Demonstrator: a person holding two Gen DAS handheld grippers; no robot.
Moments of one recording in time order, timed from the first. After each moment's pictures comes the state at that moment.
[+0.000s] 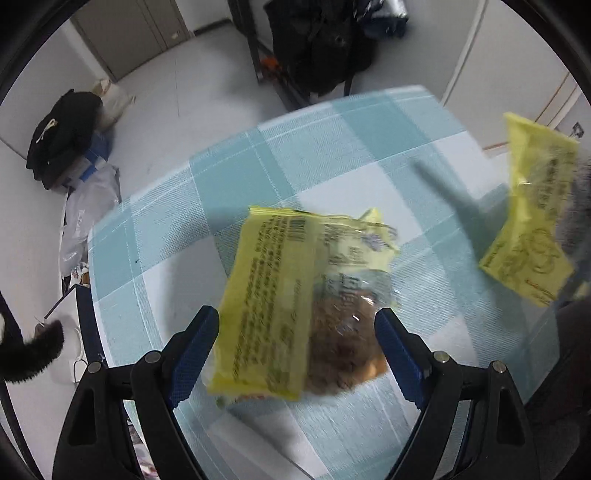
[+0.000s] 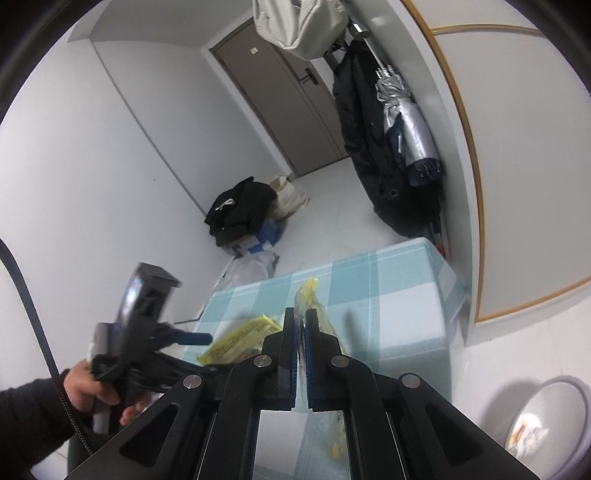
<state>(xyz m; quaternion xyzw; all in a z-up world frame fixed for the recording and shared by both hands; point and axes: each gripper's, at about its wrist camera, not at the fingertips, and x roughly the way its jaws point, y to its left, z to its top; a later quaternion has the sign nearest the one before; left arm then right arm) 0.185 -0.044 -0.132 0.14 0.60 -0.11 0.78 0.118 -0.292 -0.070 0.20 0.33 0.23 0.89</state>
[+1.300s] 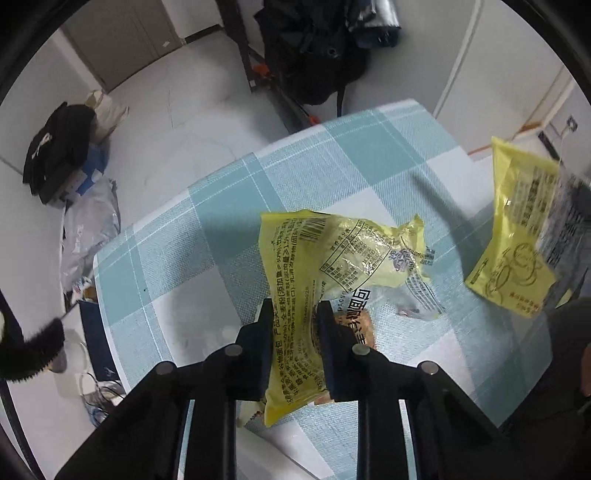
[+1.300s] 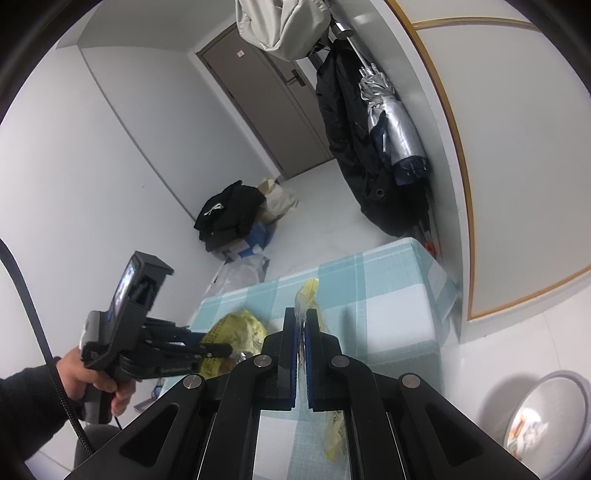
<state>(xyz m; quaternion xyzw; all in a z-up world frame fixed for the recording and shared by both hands) 0.182 -0.053 -0.110 0.14 0.59 -0.13 0.78 0.122 -0.296 -0.075 0.21 0.34 0.20 0.90</state>
